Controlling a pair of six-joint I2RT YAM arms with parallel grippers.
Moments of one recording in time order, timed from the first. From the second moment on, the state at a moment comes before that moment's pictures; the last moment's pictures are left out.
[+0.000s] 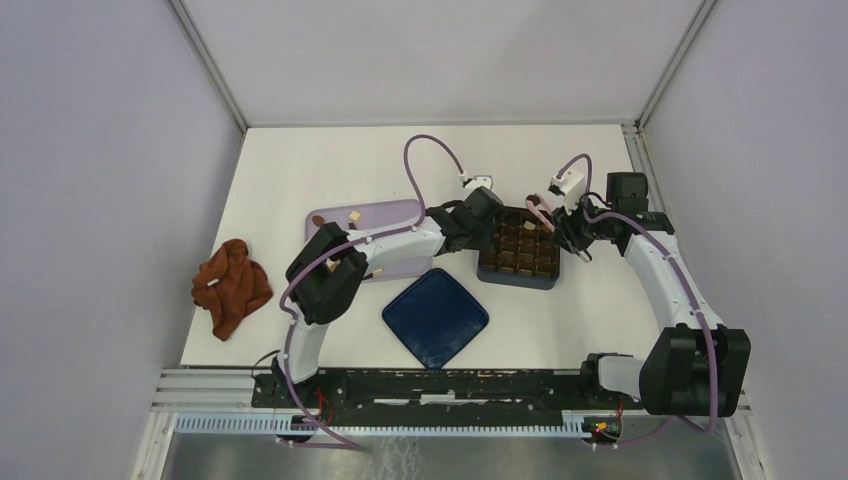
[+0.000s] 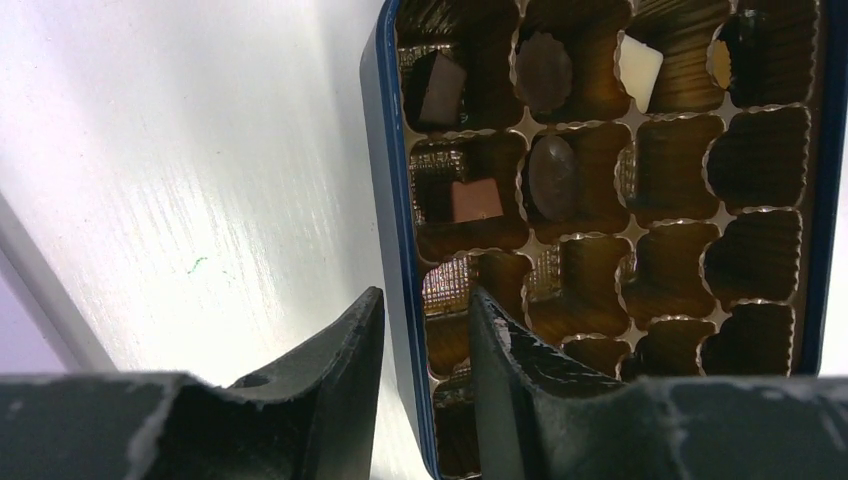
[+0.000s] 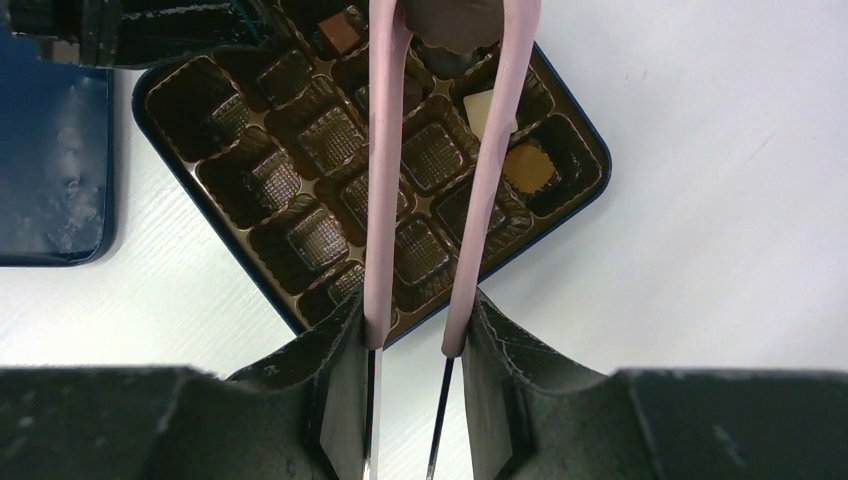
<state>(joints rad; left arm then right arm) -0.91 2.03 1.51 -0.31 -0.25 -0.66 -0.04 1.25 0.95 -0.63 -0.55 -0.64</state>
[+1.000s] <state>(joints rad) -1.01 1.89 1.34 -0.06 -0.64 -0.37 -0.09 1.16 0.96 -0.68 -0.70 -0.67</state>
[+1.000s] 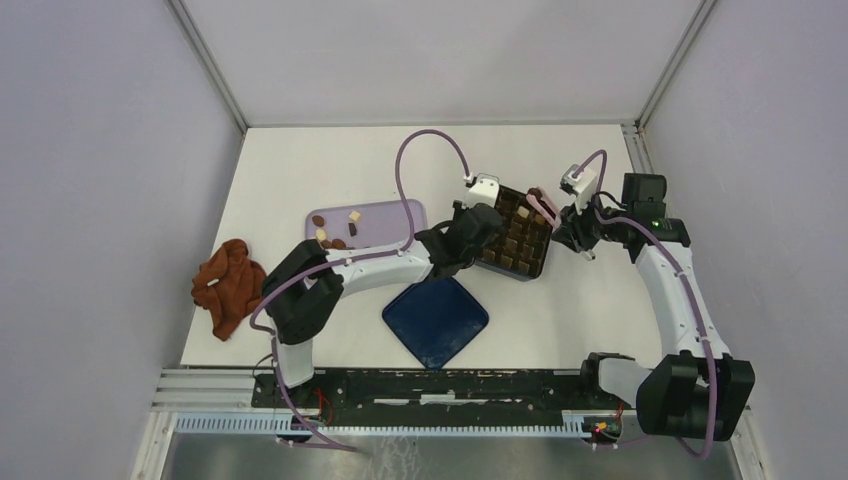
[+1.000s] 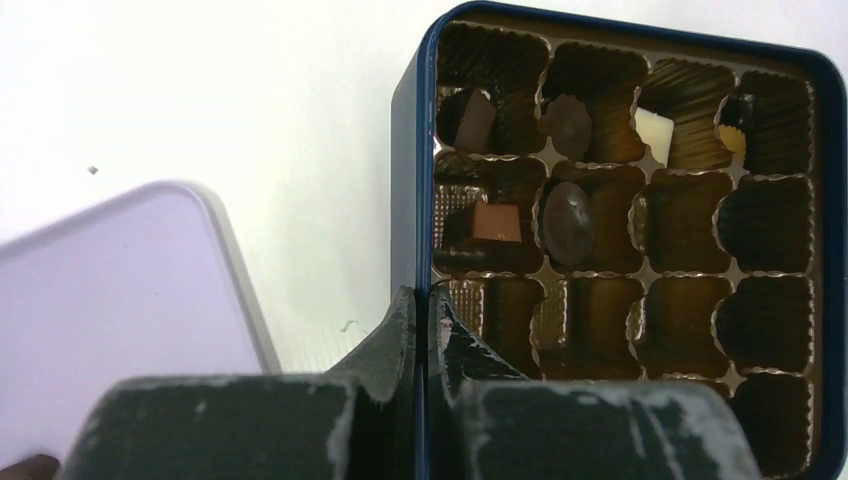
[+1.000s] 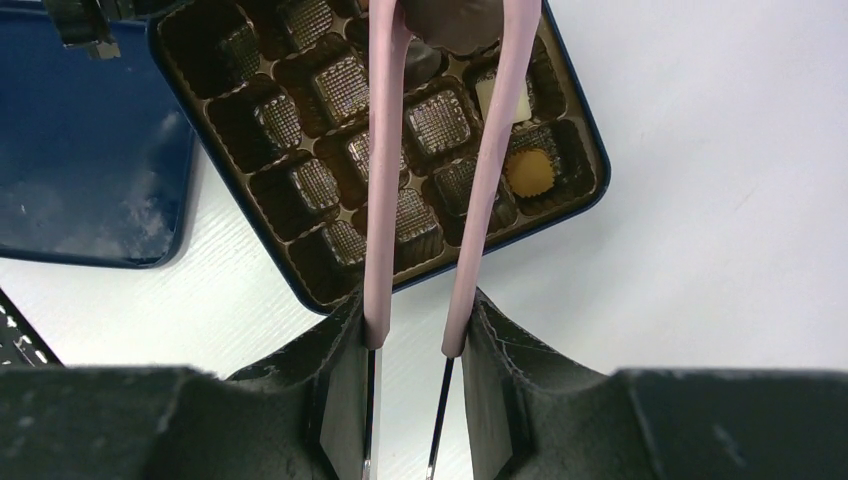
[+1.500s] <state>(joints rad) -1.05 1.75 1.03 0.45 -0.74 -0.11 -0.13 1.14 1.03 -0.77 -0.79 -0.72</state>
